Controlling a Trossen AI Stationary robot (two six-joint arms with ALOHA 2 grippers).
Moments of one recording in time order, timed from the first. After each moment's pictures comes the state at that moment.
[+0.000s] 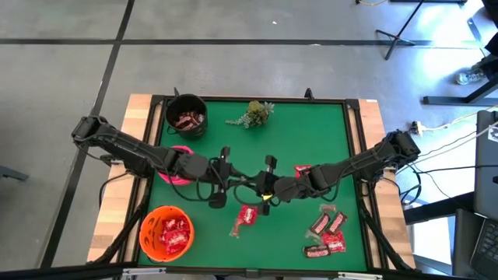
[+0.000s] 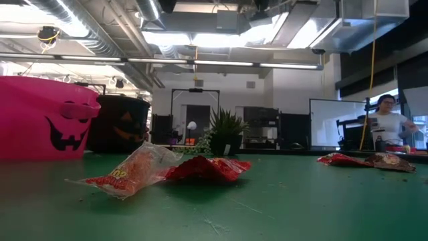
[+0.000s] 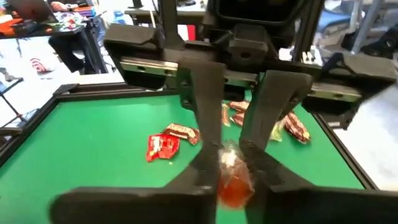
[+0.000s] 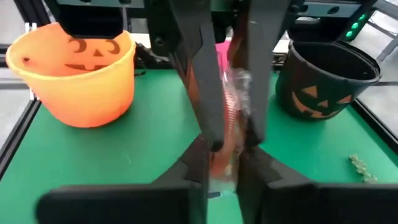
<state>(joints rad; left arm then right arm) -0.28 1.36 0.95 0.09 -0.26 -0.06 0.39 1.66 1.28 -0.09 0.49 0.13</state>
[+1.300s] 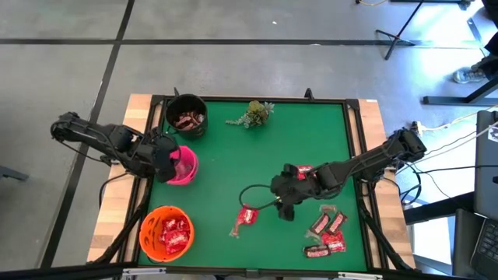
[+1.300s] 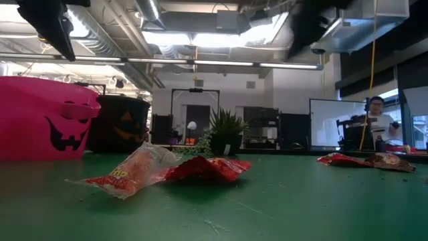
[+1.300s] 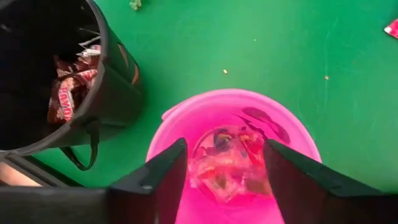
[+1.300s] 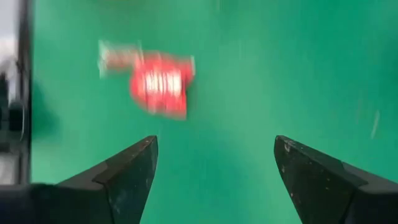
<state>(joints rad) -0.29 0.85 0.95 -1.29 -0.42 -0.65 0.40 1.59 1.28 -0.71 0.19 0.51</state>
